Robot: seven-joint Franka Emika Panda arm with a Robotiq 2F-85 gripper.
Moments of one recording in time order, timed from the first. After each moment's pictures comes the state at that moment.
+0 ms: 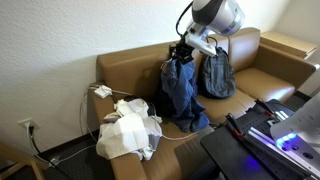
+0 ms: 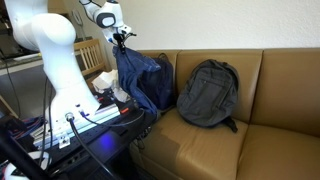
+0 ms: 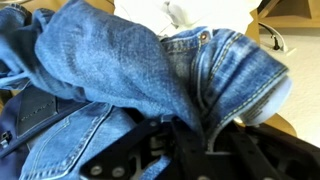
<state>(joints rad) 0.25 0.08 0.28 -2.43 0.74 2.80 0.20</state>
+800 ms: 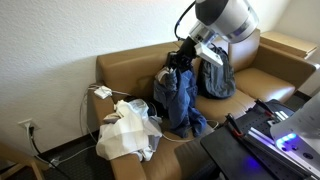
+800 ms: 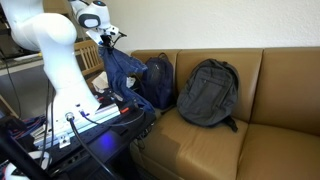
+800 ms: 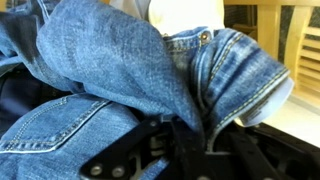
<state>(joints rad) 0.30 -0.04 0.43 -2.53 1.14 2.82 -0.25</state>
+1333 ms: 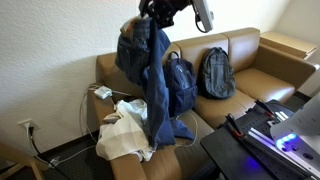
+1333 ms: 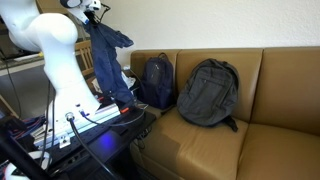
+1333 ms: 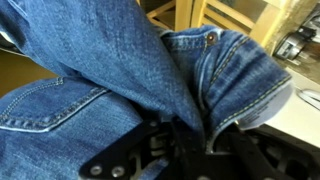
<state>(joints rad) 0.37 -0.20 0.50 -2.33 1.15 2.89 -0.22</state>
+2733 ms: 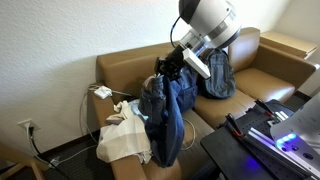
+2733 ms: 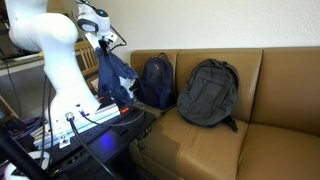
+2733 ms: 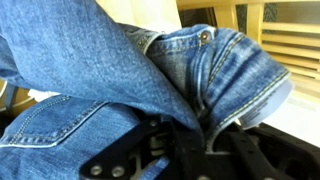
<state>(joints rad) 0.36 0.12 0.42 -2.40 1.51 2.80 -0.46</state>
